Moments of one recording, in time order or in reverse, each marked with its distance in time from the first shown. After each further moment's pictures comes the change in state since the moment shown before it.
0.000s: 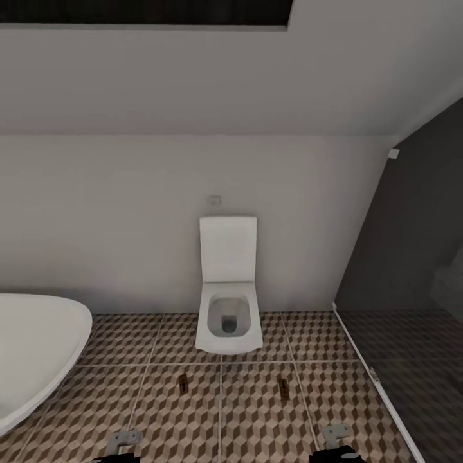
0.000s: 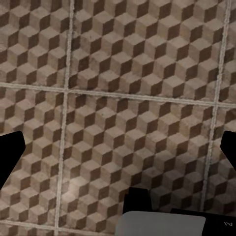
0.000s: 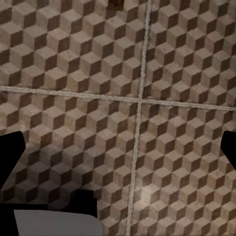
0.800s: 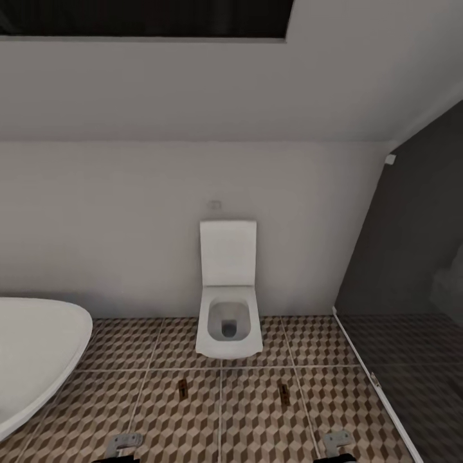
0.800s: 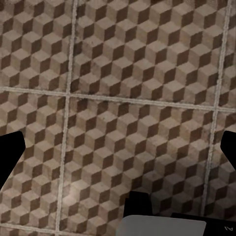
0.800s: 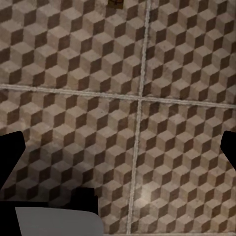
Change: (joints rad) left arm 0.007 -0.002 0.000 0.000 0.000 -0.004 0.008; right arm 0.022 0.008 0.000 0.001 -0.002 0.000 -0.014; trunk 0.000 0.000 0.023
